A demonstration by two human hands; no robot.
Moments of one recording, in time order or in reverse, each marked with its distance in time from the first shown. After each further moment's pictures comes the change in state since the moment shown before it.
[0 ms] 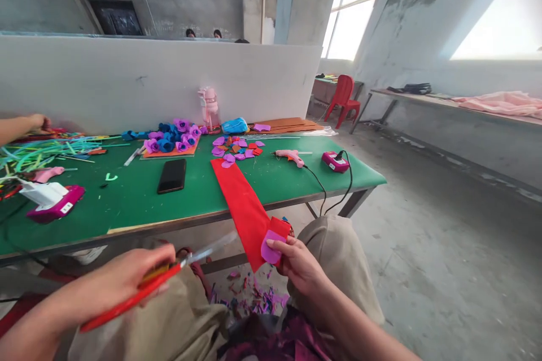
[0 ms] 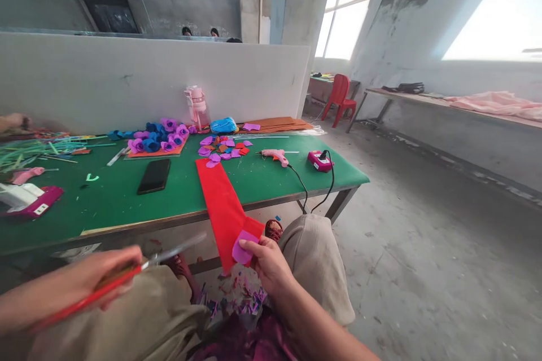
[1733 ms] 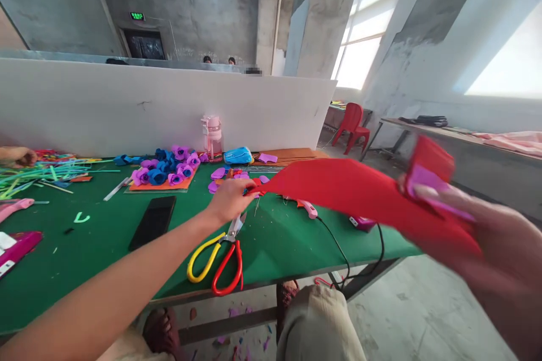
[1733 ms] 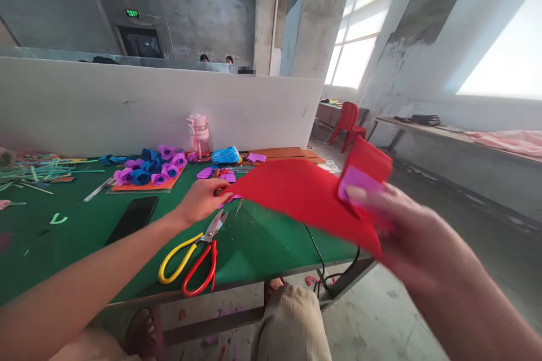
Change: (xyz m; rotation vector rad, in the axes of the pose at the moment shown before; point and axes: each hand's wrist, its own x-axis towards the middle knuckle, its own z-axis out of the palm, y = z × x) left_hand 0.255 0.090 -0.095 0.075 0.641 0.281; right_hand 0.010 -0.253 0.022 -0.280 0.058 -0.563
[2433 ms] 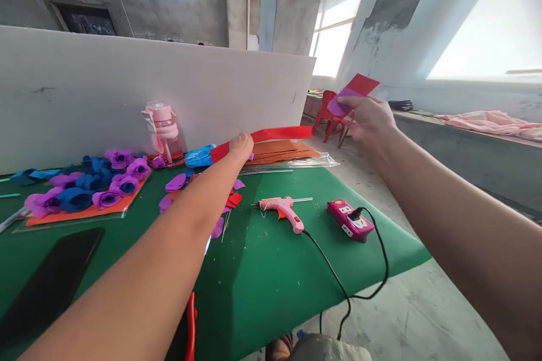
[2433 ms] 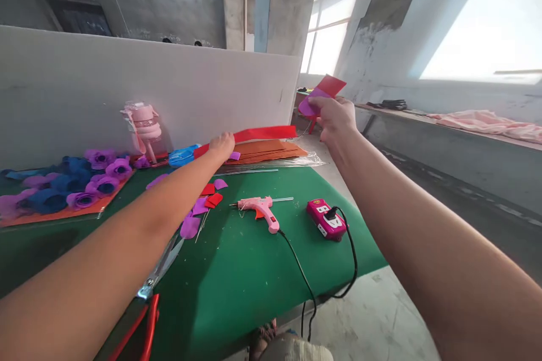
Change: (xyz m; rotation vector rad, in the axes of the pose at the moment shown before) left_hand 0.251 -0.019 0.091 0.269 -0.070 -0.100; right_hand 0.231 -0.015 -0.001 -0.109 0.424 -0.325
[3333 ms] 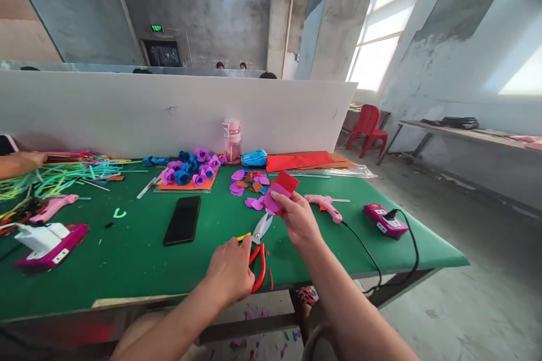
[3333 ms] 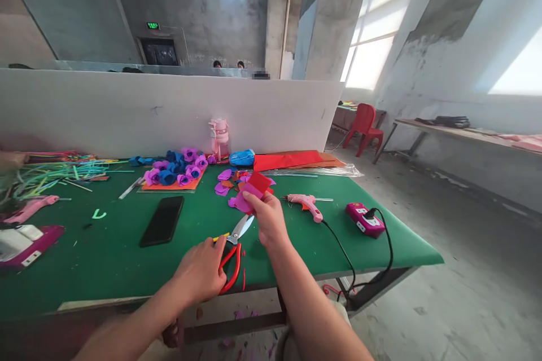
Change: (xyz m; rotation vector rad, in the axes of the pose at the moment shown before) left_hand -0.379 -0.036 -0.033 0.026 -0.295 -0.133; right_hand -0.269 0.089 0.071 0.396 -0.580 0.435
